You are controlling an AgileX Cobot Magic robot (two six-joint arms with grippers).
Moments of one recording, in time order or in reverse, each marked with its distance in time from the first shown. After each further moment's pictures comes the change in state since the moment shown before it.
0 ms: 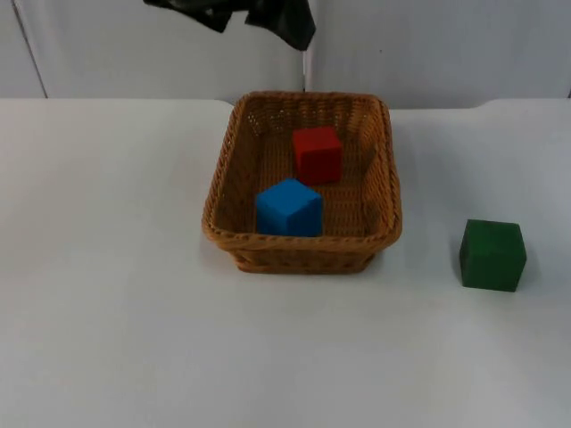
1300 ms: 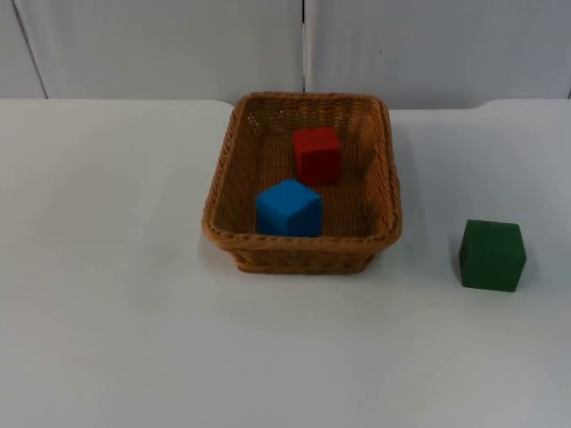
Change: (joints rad) right arm 0.000 -0.823 1.037 0.043 -0.388 -0.024; left arm 0.000 -0.440 0.293 0.030 -0.050 -0.018
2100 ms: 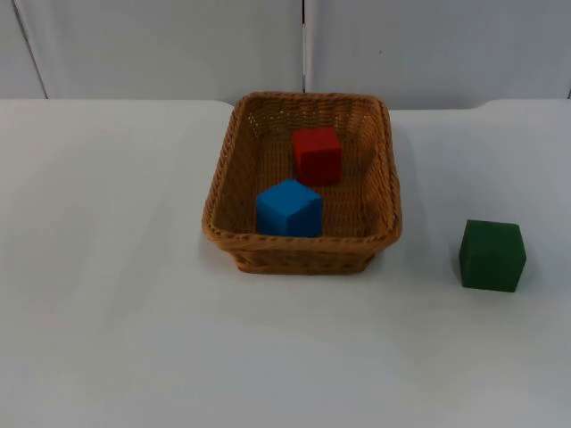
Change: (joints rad) right arm 0.000 -0.413 0.387 0.011 -0.064 0.000; left arm 0.000 -0.211 0.105 -0.007 0.072 0.000
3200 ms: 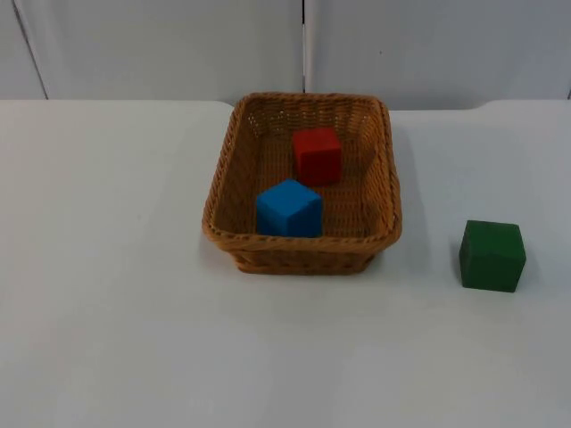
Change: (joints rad) right arm 0.000 -0.500 0.240 0.000 0.146 0.063; left arm 0.000 -0.616 0.331 0.005 0.168 -0.026
